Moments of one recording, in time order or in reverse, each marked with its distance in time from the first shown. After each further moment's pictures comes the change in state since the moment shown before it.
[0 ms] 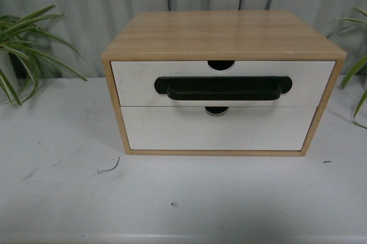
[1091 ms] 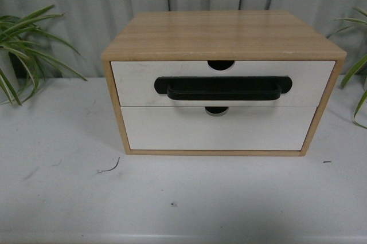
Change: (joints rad) left arm 0.000 0.000 0.000 0.000 0.000 0.000; right arm 0.000 0.000 0.000 0.000 0.000 0.000
